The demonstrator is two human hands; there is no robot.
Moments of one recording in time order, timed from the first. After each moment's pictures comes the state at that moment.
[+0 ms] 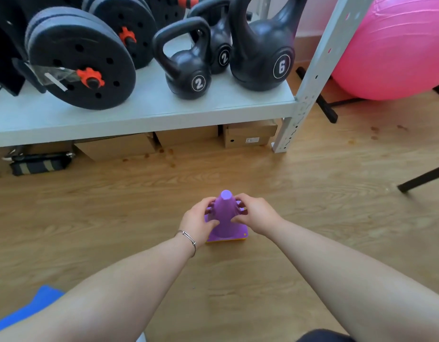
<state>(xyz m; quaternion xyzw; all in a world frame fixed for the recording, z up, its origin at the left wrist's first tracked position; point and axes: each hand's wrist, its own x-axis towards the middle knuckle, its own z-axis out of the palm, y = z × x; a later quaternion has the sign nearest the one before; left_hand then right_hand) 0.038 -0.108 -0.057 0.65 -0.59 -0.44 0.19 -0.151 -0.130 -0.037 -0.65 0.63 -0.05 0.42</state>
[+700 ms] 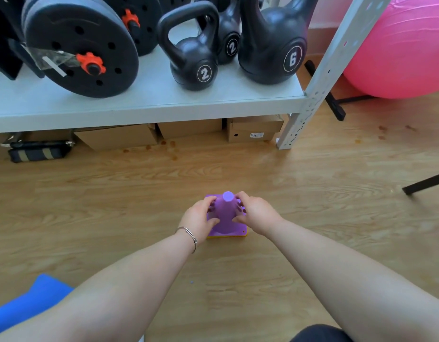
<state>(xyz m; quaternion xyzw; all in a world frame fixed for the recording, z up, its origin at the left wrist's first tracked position) 0.043 -0.111 -0.080 0.66 -0.63 -0.40 0.12 -0.147 -0.135 -0.059 -0.73 0.60 0.03 0.34</state>
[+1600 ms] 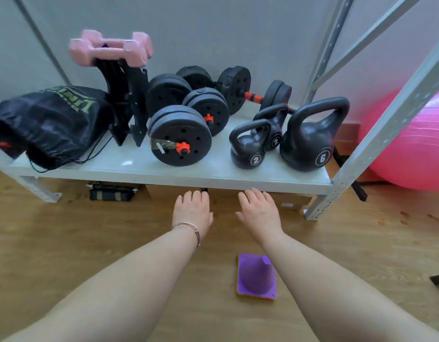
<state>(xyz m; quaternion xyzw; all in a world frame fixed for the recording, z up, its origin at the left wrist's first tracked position) 0.157 -0.175 0.108 0.72 -0.69 0.04 0.01 -0.026 -0.209 0.094 -0.84 0.54 -0.07 -0.06</state>
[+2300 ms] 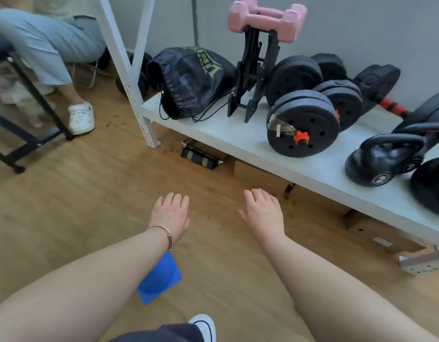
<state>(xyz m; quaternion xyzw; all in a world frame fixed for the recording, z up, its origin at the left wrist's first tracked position) 0.388 -0.012 0.046 0.83 -0.55 0.03 -0.05 0.186 -0.149 0.061 -0.91 0.40 -0.07 0.01</state>
